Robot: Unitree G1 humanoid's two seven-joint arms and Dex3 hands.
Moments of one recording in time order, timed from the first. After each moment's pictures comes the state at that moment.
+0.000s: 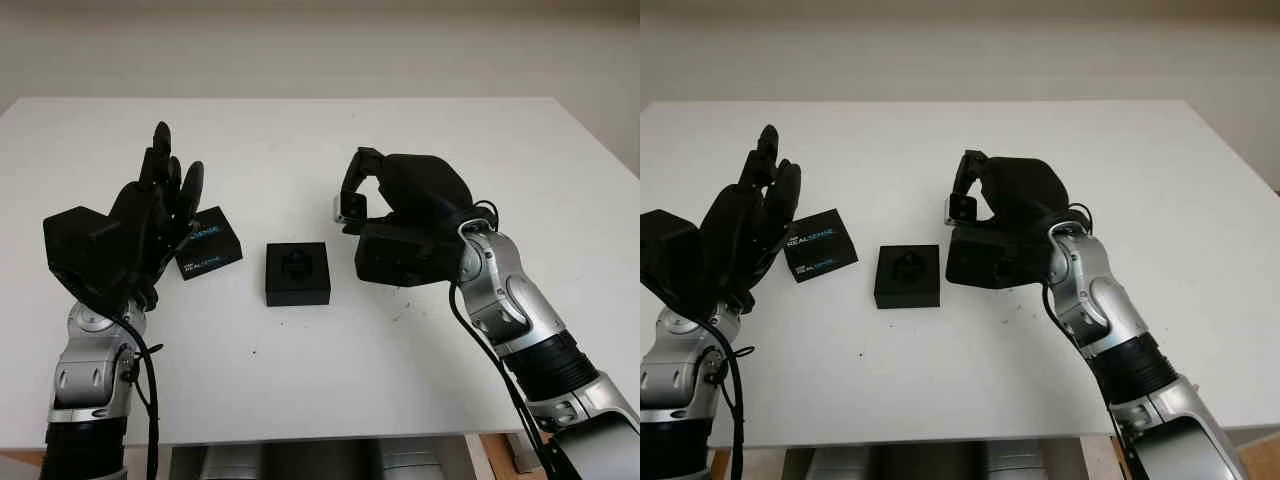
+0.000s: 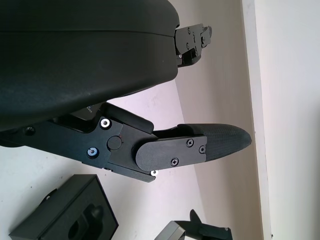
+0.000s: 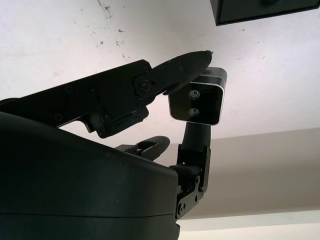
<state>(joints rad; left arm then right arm) -0.27 0.27 0.20 -0.10 -0.13 0.24 -0.14 -0.60 -0.42 0.35 0.04 -0.77 0.23 0.22</state>
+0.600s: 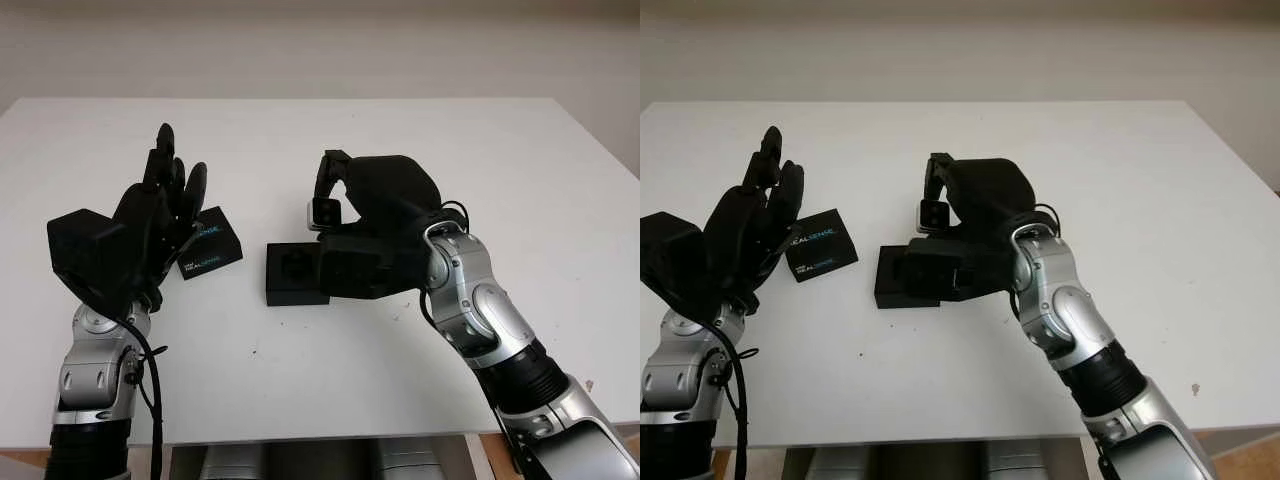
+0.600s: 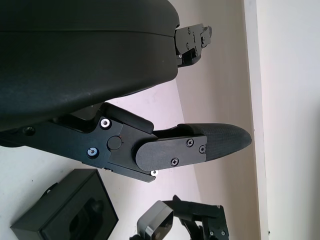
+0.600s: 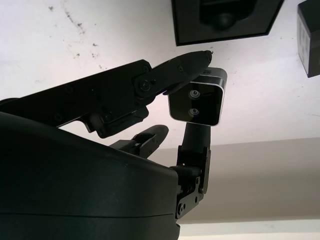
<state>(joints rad) -0.26 0.25 0.19 -0.11 -0.14 0.24 -0.14 -0.60 -0.29 0.42 -0.01 -0.89 0.36 0.28</state>
